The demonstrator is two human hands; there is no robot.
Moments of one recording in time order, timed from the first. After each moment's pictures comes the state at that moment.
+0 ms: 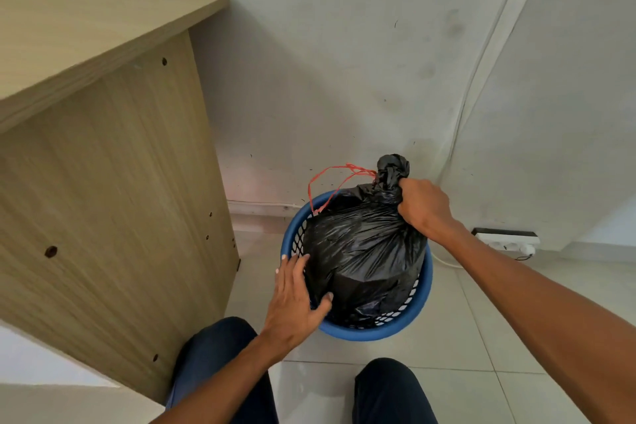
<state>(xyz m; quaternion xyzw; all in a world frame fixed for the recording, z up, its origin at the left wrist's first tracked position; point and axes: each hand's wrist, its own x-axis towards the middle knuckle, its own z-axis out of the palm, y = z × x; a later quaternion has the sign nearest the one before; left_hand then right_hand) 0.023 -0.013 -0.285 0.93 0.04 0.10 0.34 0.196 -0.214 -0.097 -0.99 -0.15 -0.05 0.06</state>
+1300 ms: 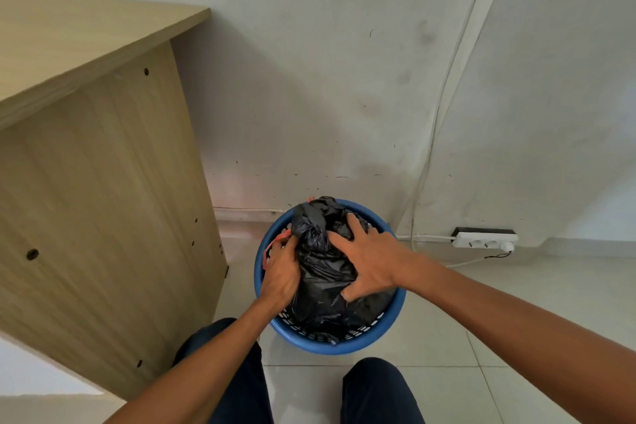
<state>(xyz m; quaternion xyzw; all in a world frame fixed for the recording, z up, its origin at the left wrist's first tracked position) 0.074 -0.015 -0.230 0.86 0.10 0.12 0.48 0.114 -0.198 -0.110 -0.91 -0.37 0.13 -0.12</state>
